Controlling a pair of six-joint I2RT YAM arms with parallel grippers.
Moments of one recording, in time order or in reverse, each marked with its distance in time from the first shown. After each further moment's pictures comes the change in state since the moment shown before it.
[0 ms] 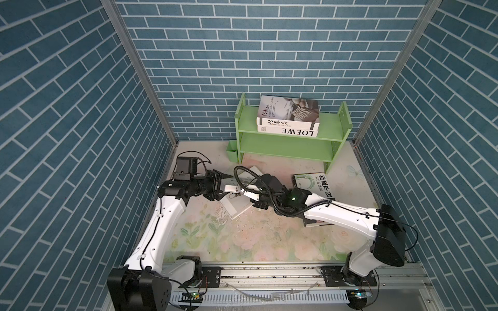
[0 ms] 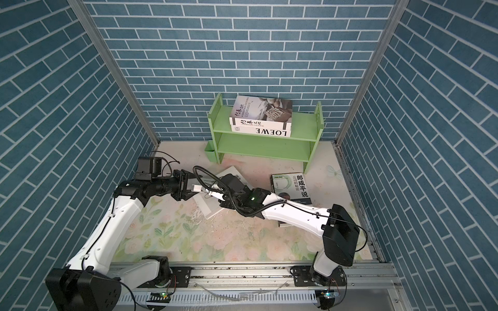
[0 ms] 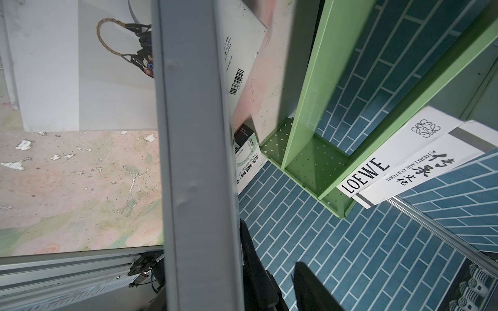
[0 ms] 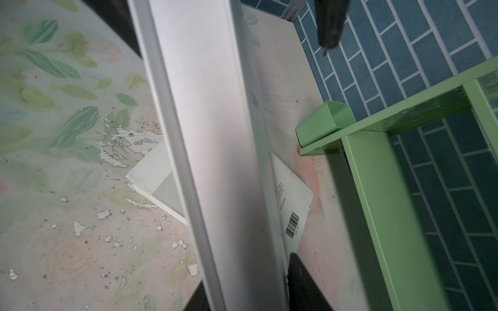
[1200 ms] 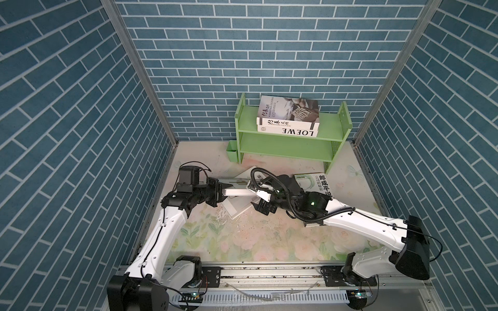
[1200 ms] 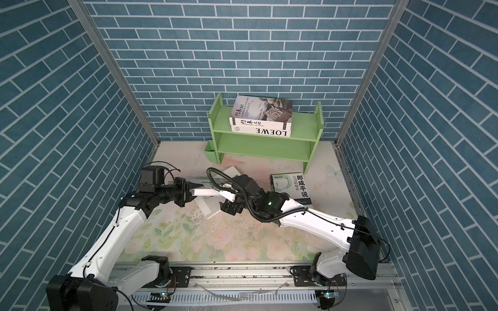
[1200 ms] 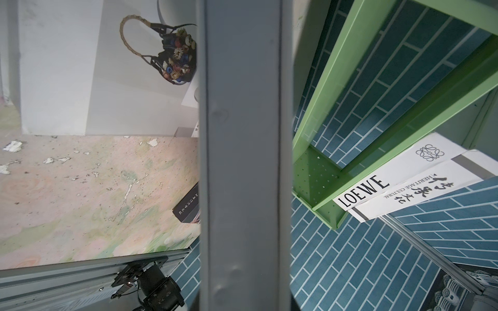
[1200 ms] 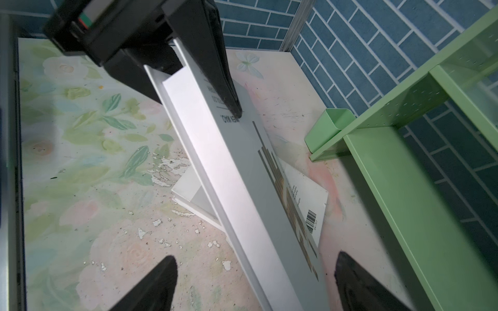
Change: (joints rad) left arm -0.024 -0.085 -0.188 0.164 -0.020 -0.134; right arm -0.025 -0.178 -0.106 0.016 -0.119 0.150
